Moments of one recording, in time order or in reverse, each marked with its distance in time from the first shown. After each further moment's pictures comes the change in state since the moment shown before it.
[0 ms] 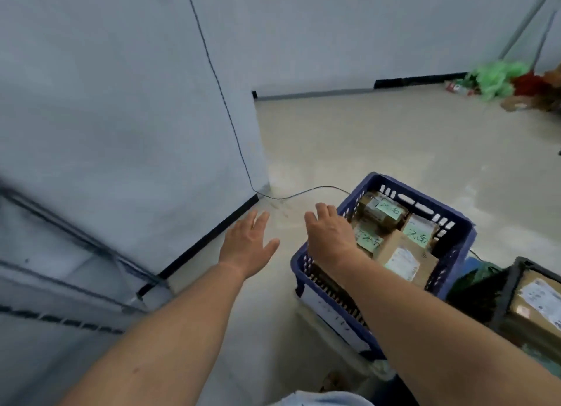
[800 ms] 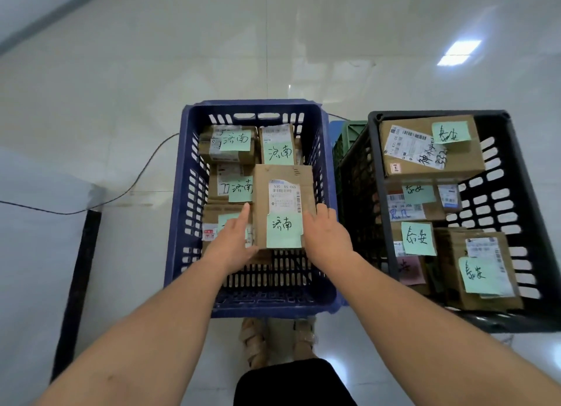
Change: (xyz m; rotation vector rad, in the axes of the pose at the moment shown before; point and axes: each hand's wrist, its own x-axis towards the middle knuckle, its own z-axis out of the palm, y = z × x) left_hand 0.147 0.173 0.192 0.026 -0.697 0.473; right_hand -0.067 0.188 0.172 0.297 -0.283 0.850
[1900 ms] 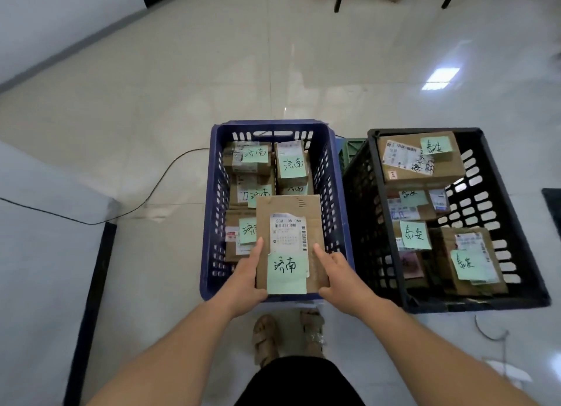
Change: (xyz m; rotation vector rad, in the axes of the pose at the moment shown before) left_hand -0.100 -0.043 0.005 -0.354 -0.157 0.056; right_hand -0.109 -0.027 0.007 0.548 -0.262 0.017
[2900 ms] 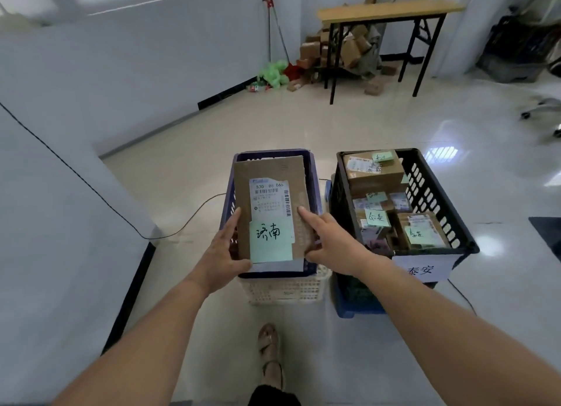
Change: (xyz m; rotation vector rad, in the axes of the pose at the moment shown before) left_hand -0.256 0.009 0.102 -0.013 0.458 0.434; right_hand -0.251 0.014 0.036 0.002 0.298 -0.461
